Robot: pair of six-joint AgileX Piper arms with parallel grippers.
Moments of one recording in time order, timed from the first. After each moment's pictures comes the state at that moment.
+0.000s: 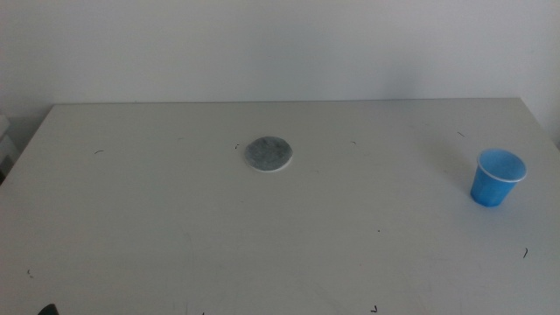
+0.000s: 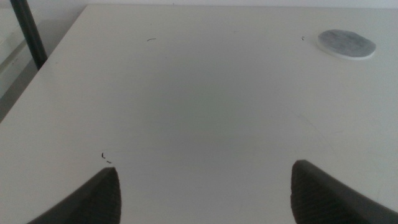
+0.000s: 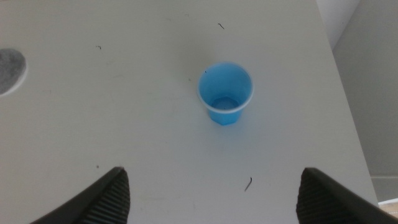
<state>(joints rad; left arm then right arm) -0.07 -0.01 0.03 0.07 0.37 -0.15 0.04 0.98 -1.04 -0.03 0.92 0.18</state>
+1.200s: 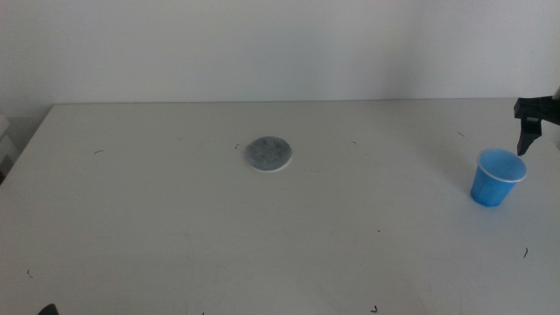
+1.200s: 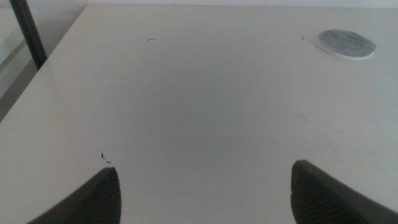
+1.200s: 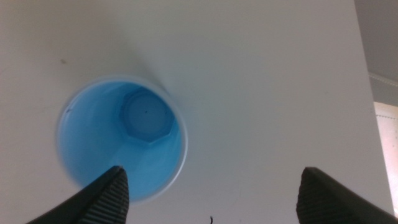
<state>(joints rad) -0.07 -0.01 0.03 0.07 0.37 -0.15 -0.12 1.90 -1.62 -0.03 1.18 0.21</state>
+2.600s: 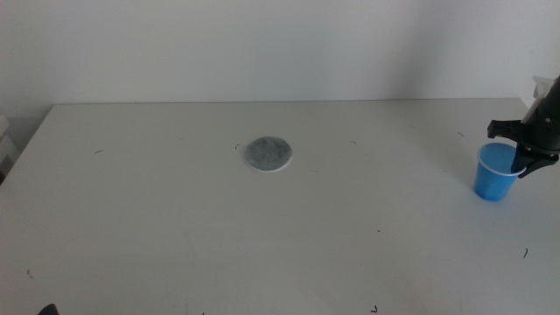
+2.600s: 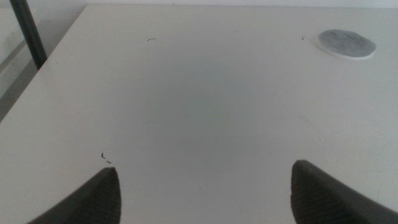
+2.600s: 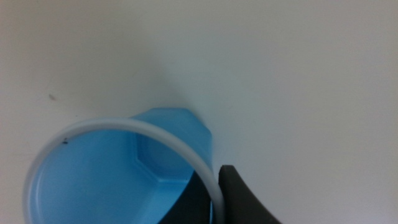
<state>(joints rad) -0.07 -0.01 0.03 0.07 0.37 -0.15 -0.13 2.06 -1.62 0.05 1.06 0.17</state>
